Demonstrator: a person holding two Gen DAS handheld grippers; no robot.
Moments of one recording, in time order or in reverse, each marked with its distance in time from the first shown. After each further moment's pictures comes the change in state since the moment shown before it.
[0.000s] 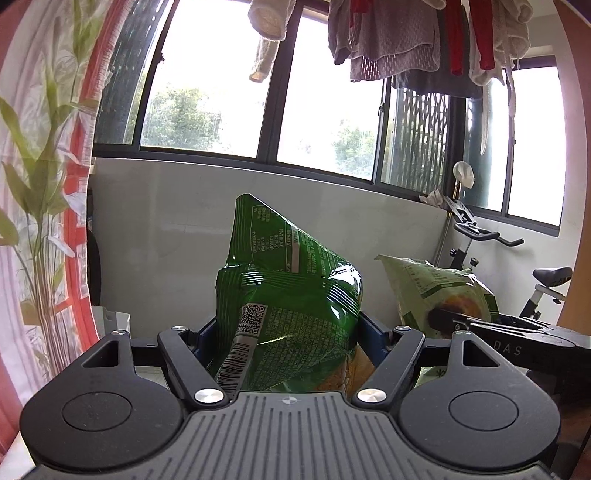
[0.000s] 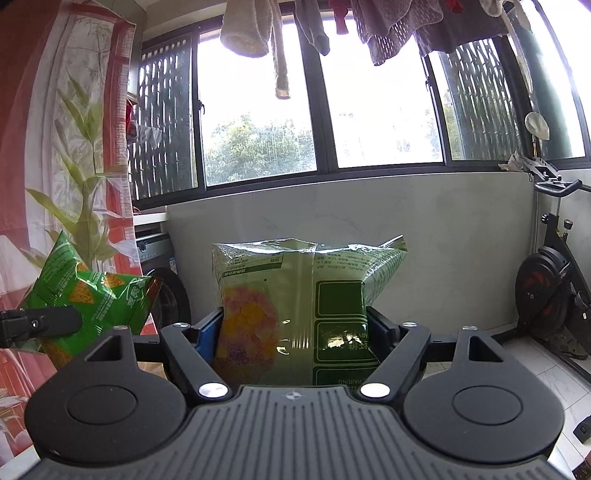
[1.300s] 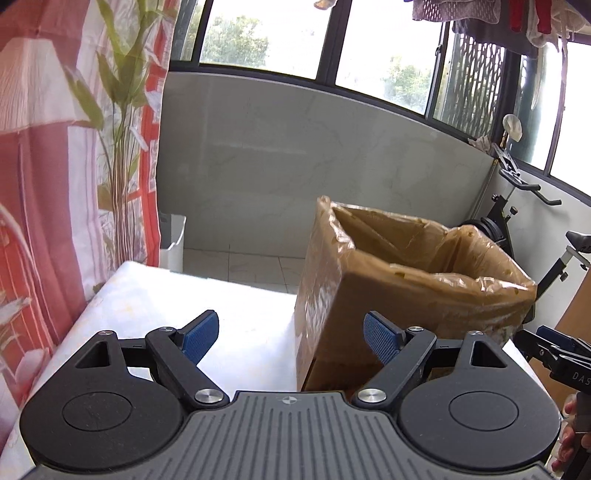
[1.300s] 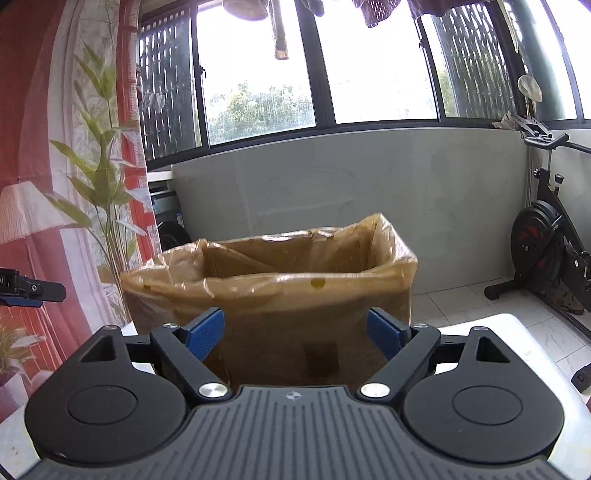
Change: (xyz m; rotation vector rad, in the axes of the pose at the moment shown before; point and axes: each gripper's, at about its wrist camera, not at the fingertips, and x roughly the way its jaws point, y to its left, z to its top) left arm -0.074 0.093 -0.076 -0.110 0.268 0.113; right arm -0.090 0.012 -0.098 0.029 0.142 0.022
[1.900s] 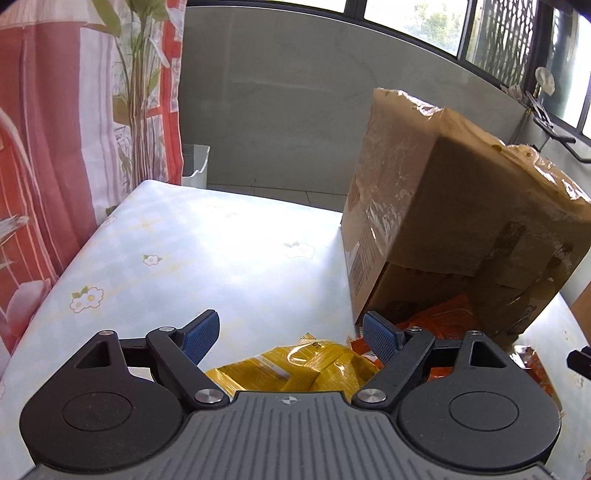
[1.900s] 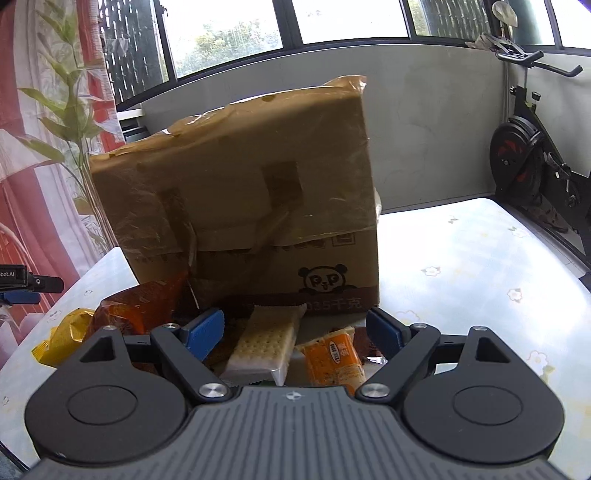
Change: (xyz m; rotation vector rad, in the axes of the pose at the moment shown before) left arm 0.069 0.051 -0.049 0.011 0.184 0.066; right arm -0.006 -0.022 -0.074 0.099 0.197 -0.078
